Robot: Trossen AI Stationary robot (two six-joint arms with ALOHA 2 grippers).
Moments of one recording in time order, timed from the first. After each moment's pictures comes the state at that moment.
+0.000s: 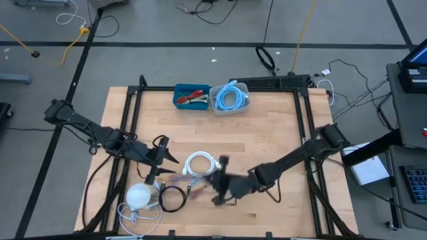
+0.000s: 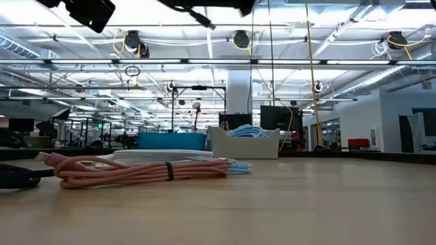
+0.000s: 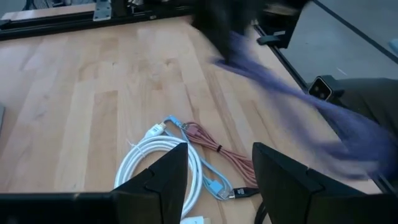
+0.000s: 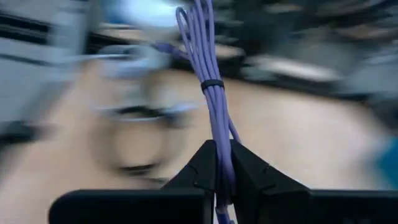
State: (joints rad) left arm -0.44 0.92 0.69 -0.28 -0.14 -0.08; right arm 0.47 1.85 1.27 0.19 0.62 -0.02
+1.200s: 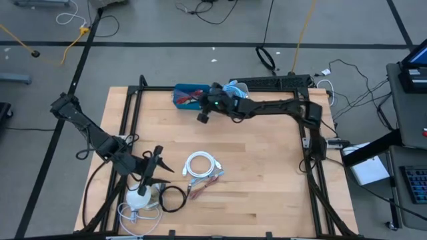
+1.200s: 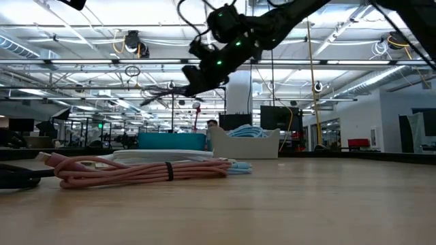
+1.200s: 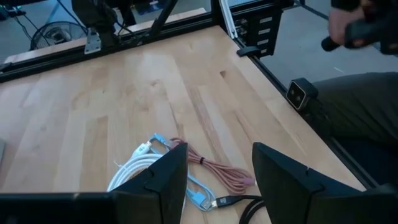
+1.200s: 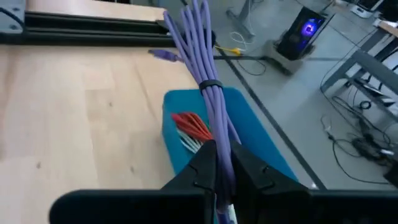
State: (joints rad) left arm -0.67 0.92 0.69 -0.24 -0.35 -0.07; right arm -0.28 2.00 1.48 0.09 0.28 -0.20
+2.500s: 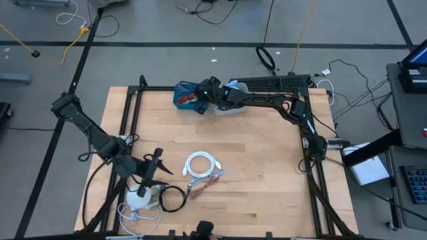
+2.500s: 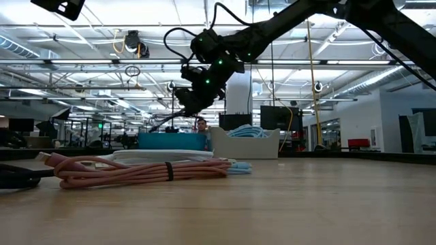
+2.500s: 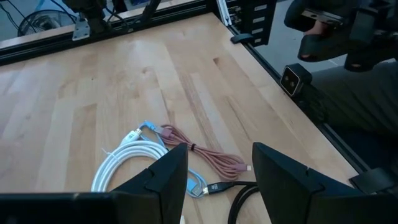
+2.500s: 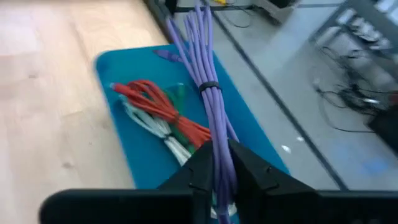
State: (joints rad) left arm -0.70 0.92 0.64 -0.23 -0.34 -0.10; right arm -0.37 2.21 1.78 -0.17 0.31 -0.14
